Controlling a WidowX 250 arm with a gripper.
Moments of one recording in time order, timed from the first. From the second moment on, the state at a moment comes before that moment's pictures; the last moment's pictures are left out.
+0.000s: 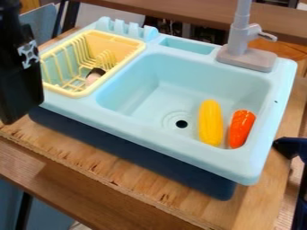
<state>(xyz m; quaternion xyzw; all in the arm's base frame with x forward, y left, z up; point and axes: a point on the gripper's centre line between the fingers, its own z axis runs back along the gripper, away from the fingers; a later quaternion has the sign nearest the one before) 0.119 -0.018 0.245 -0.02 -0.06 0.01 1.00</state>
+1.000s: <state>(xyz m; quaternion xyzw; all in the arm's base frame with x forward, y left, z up) 0.230 0.010 0.229 -0.01 -0.07 0.05 1.00</state>
